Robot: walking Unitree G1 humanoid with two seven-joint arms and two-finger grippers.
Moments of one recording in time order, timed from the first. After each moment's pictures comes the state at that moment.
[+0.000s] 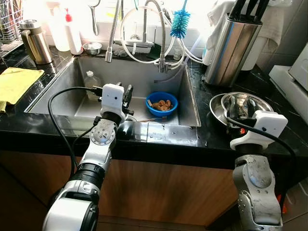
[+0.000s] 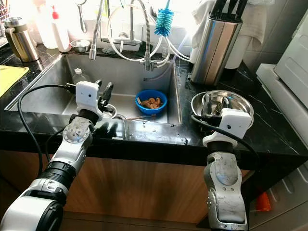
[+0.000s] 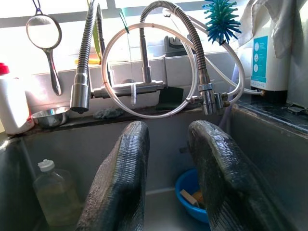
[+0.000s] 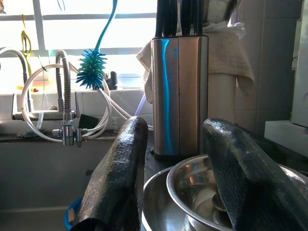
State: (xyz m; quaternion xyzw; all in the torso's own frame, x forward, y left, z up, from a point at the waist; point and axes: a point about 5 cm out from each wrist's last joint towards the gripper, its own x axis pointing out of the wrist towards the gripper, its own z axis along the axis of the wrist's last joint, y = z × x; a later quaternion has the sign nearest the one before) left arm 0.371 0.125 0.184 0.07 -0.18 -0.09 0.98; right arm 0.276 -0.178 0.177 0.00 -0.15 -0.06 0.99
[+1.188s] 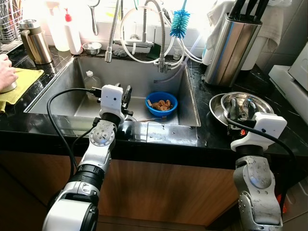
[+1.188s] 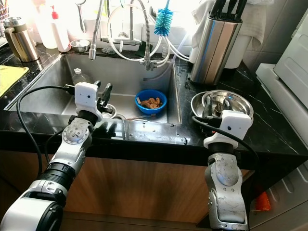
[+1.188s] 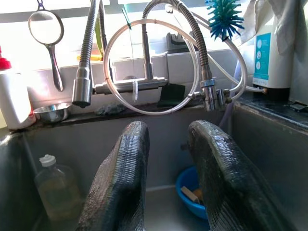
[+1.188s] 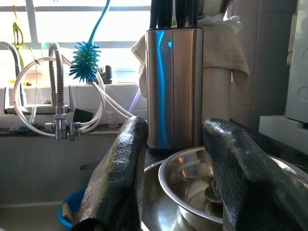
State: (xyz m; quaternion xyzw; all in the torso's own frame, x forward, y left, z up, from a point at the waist) left arm 0.369 0.128 0.179 0.06 -0.18 -0.09 0.98; right arm 0.277 -0.182 0.170 0.00 -0.15 -0.07 0.99
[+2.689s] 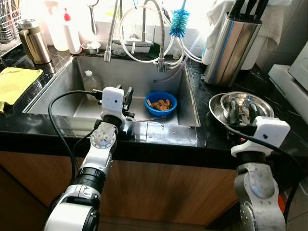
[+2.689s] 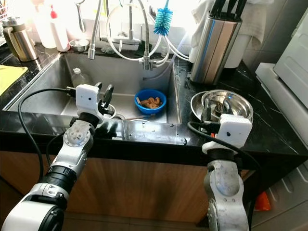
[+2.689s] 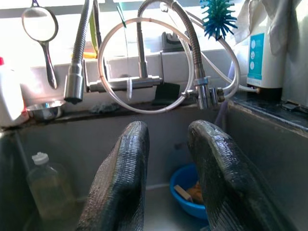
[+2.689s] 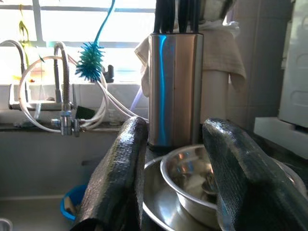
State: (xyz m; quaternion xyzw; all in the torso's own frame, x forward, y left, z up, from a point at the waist) left arm 0.365 0.122 0.176 0.05 -0.18 -0.09 0.98; right arm 0.251 -0.174 0.175 -0.01 -0.14 -0.07 0.99
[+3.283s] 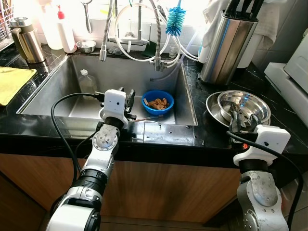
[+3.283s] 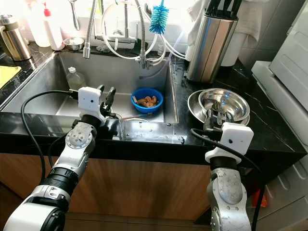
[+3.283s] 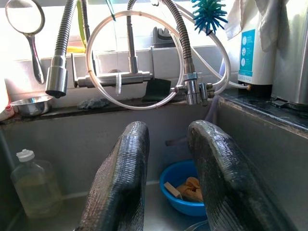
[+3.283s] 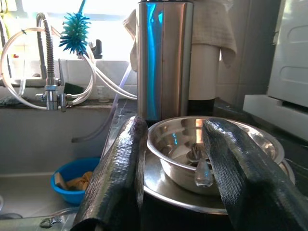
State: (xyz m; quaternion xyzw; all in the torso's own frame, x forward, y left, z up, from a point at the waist) left arm 0.364 0.119 0.174 0.05 -0.18 -0.10 0.98; right arm 0.247 -0.179 0.162 -0.01 -0.10 -0.07 0.99
